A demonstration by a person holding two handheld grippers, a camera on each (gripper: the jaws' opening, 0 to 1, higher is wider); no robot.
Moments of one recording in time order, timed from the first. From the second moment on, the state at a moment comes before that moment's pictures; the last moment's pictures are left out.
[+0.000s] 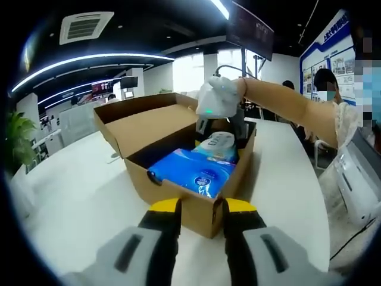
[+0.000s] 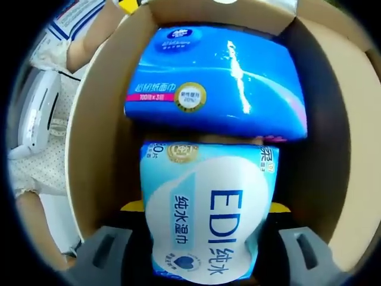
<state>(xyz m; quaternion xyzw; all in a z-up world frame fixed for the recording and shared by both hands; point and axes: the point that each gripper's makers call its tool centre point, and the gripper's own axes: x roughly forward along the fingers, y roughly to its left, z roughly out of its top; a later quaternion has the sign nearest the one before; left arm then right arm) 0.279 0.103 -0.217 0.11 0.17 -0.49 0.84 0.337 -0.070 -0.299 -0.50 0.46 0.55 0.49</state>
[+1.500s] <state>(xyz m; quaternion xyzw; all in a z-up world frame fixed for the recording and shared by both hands) 0.261 0.069 -0.200 0.16 0.10 -0.54 0.82 0.334 -0.069 -0.301 -0.52 0.48 0.52 0.49</state>
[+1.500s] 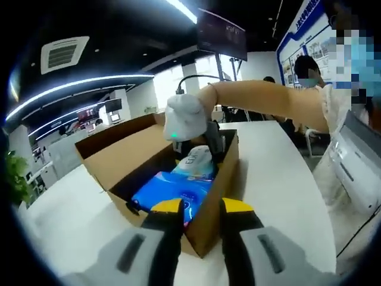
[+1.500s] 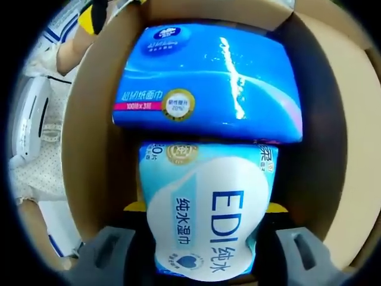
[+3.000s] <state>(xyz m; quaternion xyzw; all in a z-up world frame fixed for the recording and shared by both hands) 0.262 0.052 -0.237 0.39 0.28 -0.59 0.65 0.336 -0.067 -0.301 -0.51 0.48 0.52 0.49</state>
